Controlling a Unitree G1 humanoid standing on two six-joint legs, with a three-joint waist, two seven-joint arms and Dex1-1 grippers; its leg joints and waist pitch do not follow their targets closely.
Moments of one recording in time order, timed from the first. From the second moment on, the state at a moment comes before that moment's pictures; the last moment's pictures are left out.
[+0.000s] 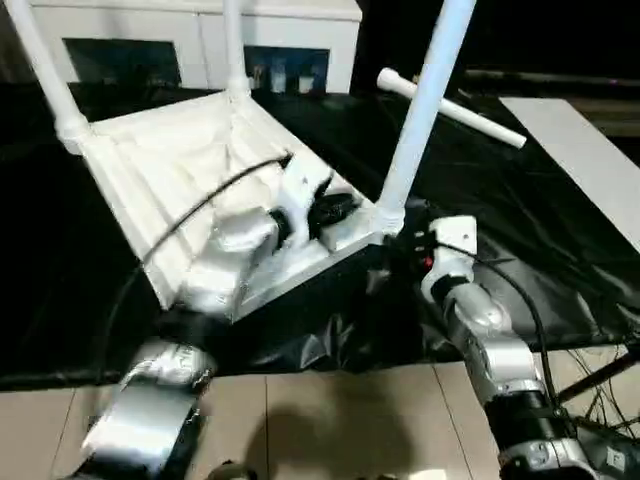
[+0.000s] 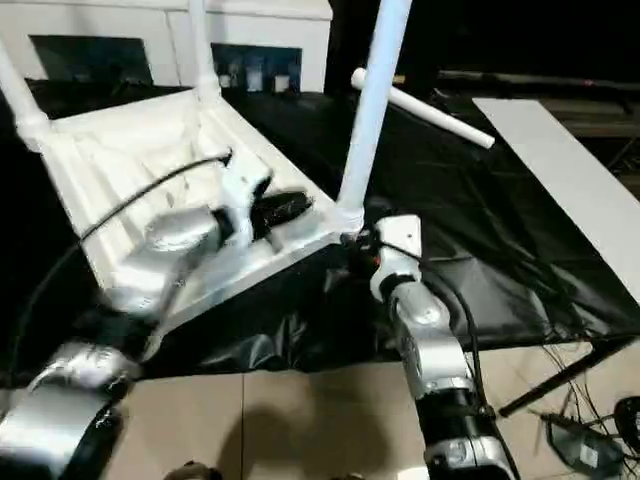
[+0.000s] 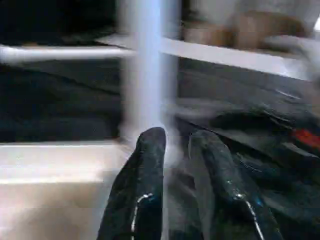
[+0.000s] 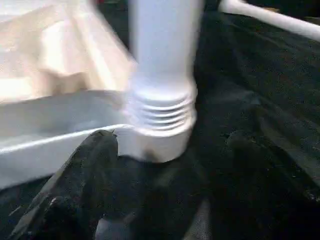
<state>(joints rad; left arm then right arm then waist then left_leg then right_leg) -0.67 0.21 -0.16 0.41 -0.17 0.28 -0.83 -0.37 -0.12 0.01 0.39 0.08 0.13 0.23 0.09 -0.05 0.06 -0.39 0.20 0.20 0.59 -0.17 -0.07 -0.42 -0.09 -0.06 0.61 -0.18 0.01</state>
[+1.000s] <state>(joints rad) -0.70 0.25 -0.29 0.51 0.02 0.53 -0.58 -0.31 -0.20 0.08 0.27 0.07 0.22 0.38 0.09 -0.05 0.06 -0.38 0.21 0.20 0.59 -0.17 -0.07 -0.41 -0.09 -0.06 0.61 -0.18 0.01</state>
